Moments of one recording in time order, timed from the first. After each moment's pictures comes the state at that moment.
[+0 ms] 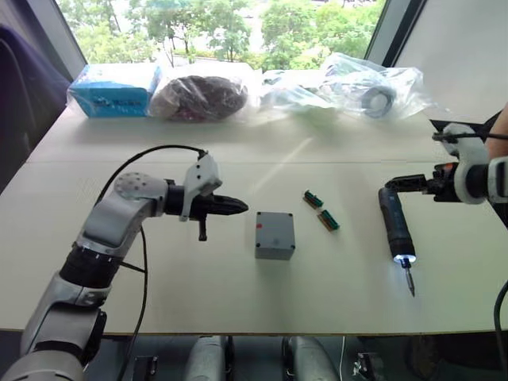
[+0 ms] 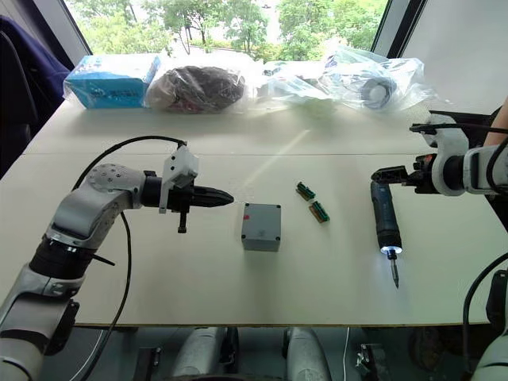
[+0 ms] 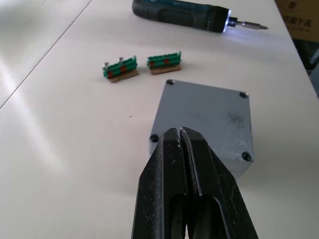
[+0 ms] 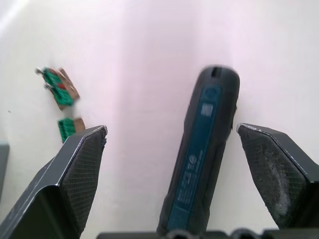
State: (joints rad) left arm -0.65 0.64 -0.18 -0.01 -0.37 0.53 -1.14; right arm -0.77 -1.07 -0.13 0.12 0.79 1.38 0.52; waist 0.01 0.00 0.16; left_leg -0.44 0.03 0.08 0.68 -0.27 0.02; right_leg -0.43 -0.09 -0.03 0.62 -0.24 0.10
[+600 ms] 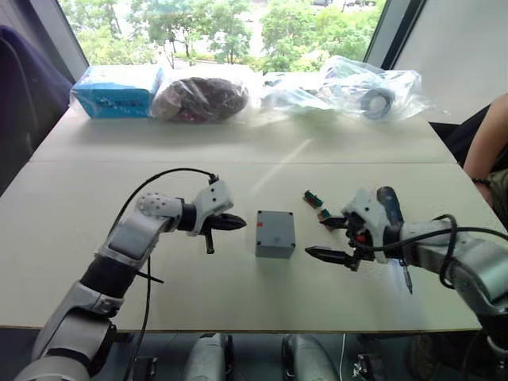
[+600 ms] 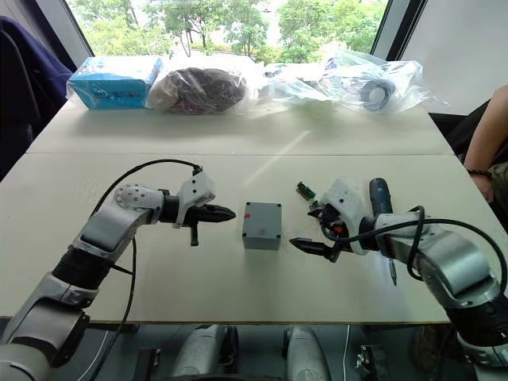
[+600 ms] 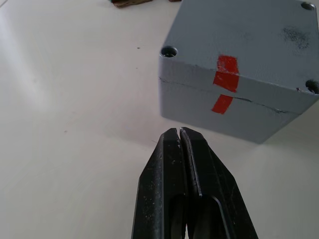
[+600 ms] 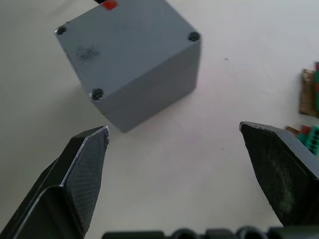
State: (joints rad) left arm -0.59 0.58 -0.33 0.05 -0.18 0.45 -1.09; right arm -0.28 -0.91 0.10 -0.48 0.60 0.88 0.74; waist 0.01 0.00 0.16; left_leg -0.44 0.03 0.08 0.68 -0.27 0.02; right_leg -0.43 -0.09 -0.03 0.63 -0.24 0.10
